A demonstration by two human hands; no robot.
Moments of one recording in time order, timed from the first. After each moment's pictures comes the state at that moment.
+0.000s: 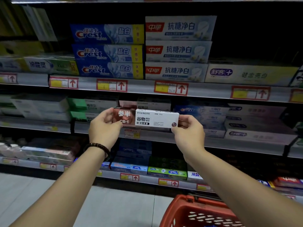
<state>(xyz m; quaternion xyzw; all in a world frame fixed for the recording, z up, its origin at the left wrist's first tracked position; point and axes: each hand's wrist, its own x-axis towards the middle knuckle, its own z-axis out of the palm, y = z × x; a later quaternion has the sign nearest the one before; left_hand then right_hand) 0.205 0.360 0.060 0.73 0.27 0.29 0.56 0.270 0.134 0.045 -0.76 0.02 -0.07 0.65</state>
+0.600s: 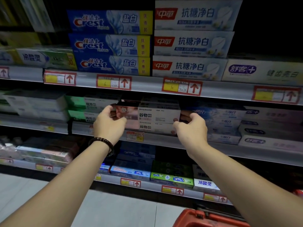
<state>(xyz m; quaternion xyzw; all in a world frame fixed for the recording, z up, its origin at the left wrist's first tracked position) 0.245 0.378 0.046 0.80 0.29 0.29 0.45 0.309 0.151 0.045 -0.78 -0.01 -0.03 0.63</state>
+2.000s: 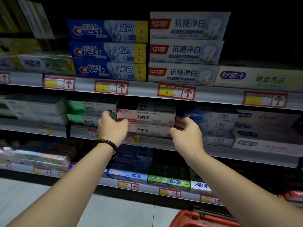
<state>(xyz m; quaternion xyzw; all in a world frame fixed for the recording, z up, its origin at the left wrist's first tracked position) 0.256 0.366 0.050 0.78 0.32 0.25 0.47 0.295 0.150 0.048 -0.82 -0.02 -0.02 0.57</state>
